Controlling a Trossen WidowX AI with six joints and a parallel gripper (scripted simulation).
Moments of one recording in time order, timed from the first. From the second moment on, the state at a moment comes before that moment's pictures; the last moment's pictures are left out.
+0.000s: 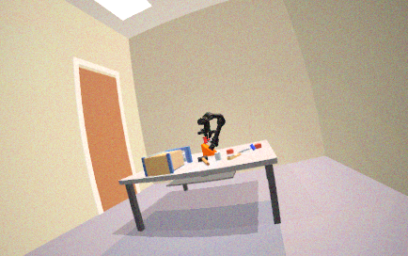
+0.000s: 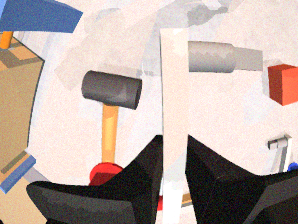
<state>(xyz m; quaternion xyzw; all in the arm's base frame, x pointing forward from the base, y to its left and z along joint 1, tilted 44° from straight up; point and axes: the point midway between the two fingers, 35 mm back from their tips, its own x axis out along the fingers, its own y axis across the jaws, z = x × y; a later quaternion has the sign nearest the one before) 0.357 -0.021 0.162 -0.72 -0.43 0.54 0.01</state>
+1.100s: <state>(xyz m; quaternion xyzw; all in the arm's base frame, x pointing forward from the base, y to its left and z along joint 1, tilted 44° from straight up) 0.261 -0.226 -0.009 -0.67 -0.27 0.66 0.20</state>
